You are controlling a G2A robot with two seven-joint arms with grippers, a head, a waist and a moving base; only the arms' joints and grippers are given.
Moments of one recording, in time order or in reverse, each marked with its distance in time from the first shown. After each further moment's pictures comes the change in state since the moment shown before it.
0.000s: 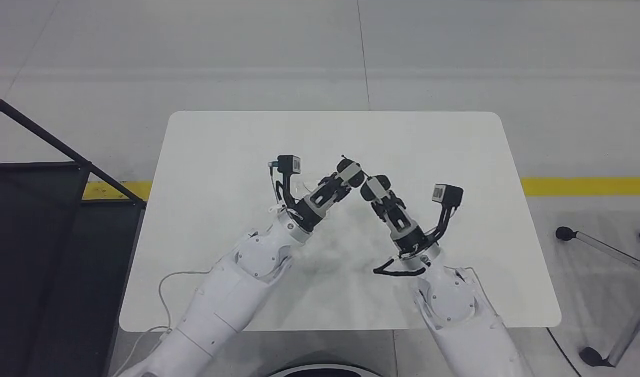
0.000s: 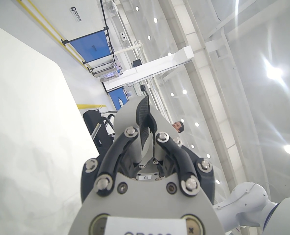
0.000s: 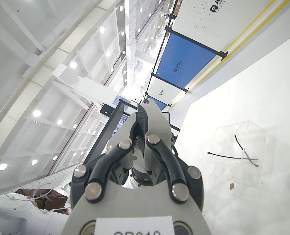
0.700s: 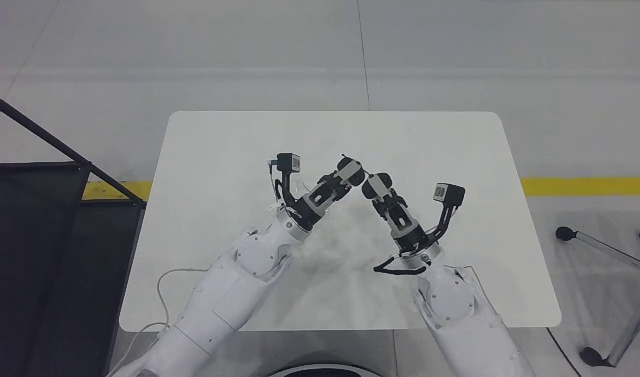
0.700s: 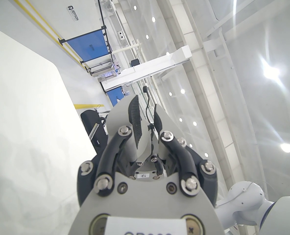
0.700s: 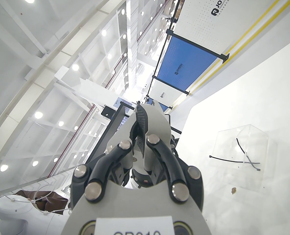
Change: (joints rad) left arm -0.015 0.018 0.027 -0.003 -0.041 -0.009 -0.004; right arm 0.010 0.007 -0.014 0.002 0.006 -0.013 -0.031
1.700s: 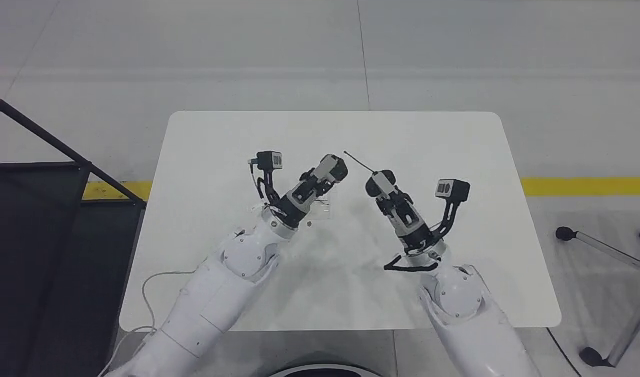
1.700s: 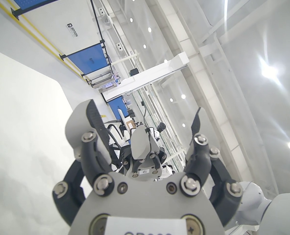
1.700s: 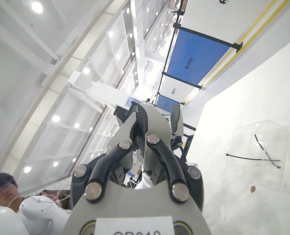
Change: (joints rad) left arm 0.016 0.051 -0.018 -0.046 0.051 -0.007 0.076; right arm 0.013 0.023 0.000 -0.012 0.136 -0.004 0.068
